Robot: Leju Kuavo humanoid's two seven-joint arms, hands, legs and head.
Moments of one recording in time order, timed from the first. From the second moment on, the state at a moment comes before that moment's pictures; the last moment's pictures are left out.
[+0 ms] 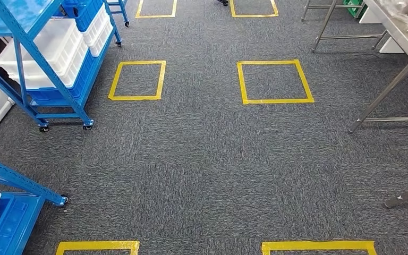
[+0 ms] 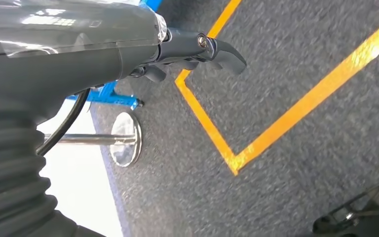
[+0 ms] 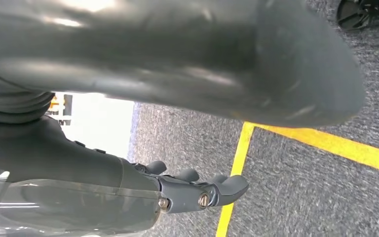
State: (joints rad) left arm -0.07 -0.12 0.55 -0.20 -1.31 0.15 0.01; right arm -0.07 0.06 -0.81 -0.16 1.08 -0.21 0.15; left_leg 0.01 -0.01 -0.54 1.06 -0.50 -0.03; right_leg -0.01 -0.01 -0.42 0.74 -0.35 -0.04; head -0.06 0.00
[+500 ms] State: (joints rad) left arm -0.08 -0.15 0.58 -0.20 -1.27 0.15 -0.04; right arm -0.06 0.06 -0.81 -0.16 1.13 -0.27 -0.04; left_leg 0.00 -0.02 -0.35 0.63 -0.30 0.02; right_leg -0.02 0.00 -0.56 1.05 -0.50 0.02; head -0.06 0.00
